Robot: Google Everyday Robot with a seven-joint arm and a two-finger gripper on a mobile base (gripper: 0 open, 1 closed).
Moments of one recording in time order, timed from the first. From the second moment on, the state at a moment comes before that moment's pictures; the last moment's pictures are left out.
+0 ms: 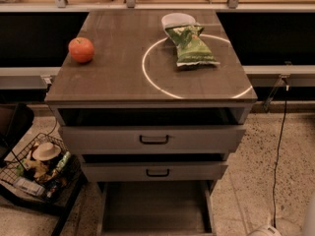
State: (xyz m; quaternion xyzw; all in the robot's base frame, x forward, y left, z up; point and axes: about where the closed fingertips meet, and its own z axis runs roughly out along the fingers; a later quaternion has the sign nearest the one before) arm 0.270 -0.270 0.229 -0.72 0.69 0.09 0.06
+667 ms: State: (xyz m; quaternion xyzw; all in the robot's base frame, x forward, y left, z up) arm 0.277 -0.268 0.189 -0.70 0.70 0.09 0.08
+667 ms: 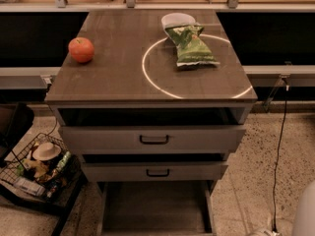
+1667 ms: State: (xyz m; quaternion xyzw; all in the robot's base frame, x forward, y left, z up) arm 0.290 -0.228 0.144 -0.71 0.69 0.11 0.10
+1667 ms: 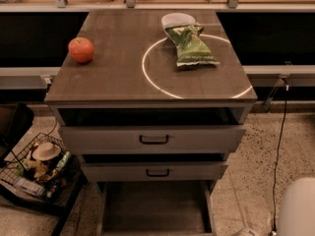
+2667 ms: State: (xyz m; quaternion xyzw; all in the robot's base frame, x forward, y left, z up) arm 0.326 -0.187 0.121 -0.73 0.66 0.11 0.14
